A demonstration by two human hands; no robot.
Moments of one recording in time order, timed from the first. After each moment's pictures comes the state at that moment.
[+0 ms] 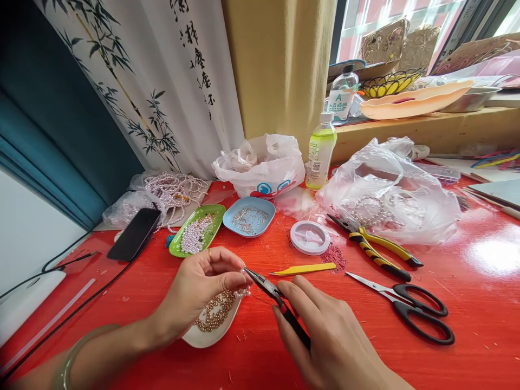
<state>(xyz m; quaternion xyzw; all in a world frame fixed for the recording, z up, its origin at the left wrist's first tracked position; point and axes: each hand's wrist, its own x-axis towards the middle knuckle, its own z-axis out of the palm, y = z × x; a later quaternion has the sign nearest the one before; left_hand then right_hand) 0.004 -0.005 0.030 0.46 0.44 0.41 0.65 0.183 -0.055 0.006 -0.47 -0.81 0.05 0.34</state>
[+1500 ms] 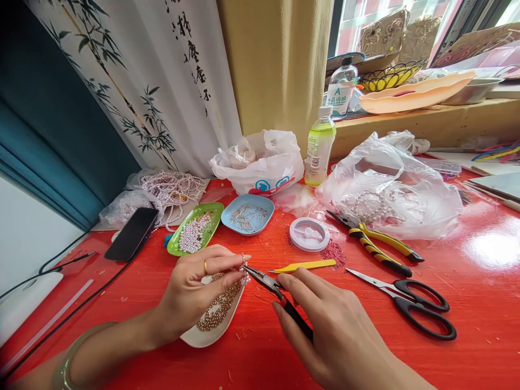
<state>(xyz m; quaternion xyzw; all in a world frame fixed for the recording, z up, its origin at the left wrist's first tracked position) -0.008 0.002 0.021 0.78 0.34 0.42 0.30 0.191 -0.050 0.006 -0.48 -0.82 0.09 0.30</state>
